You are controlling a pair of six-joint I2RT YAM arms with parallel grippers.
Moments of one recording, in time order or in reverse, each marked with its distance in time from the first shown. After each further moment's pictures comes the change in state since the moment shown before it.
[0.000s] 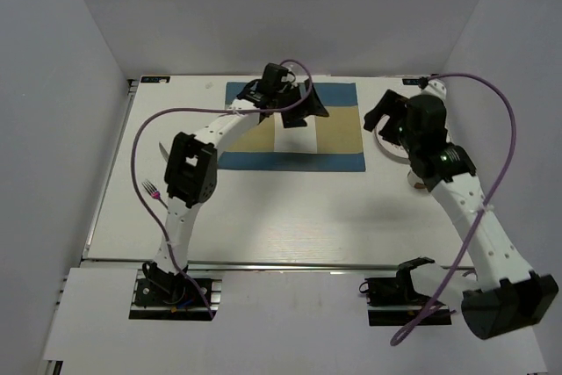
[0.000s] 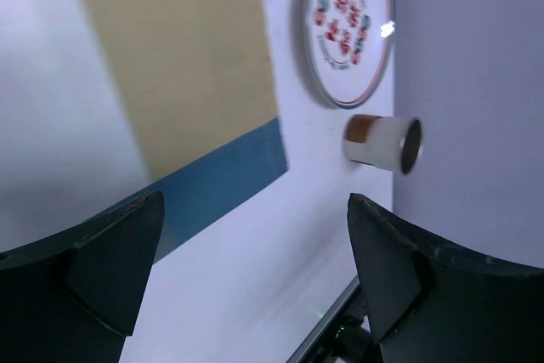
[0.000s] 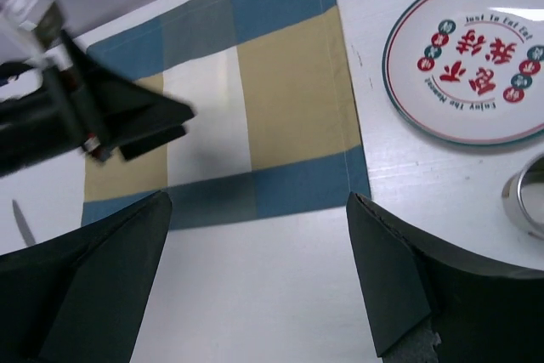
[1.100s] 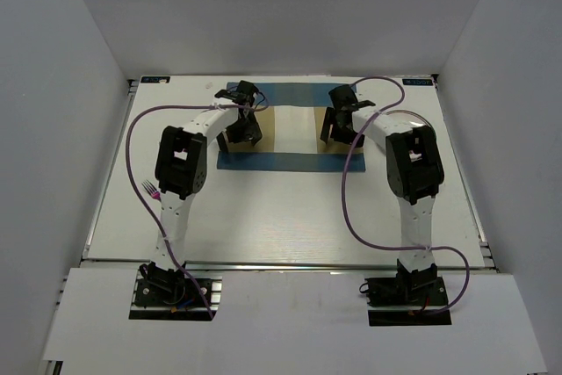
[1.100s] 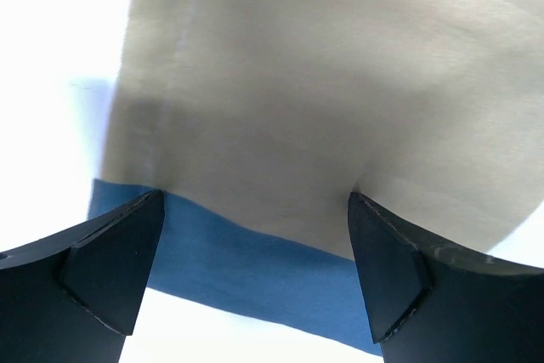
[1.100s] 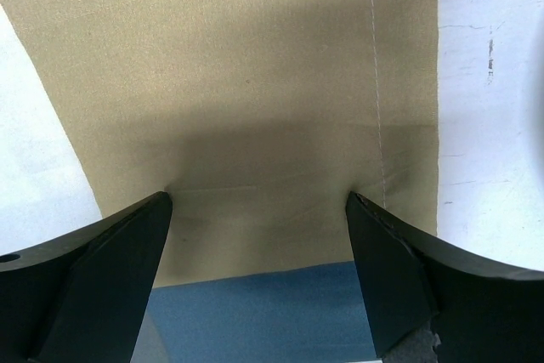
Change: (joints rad) left arm 0.153 0.077 -0.040 -0.525 -0.703 0.063; right arm 0.059 1.041 0.457 -0.095 0.034 -0.034
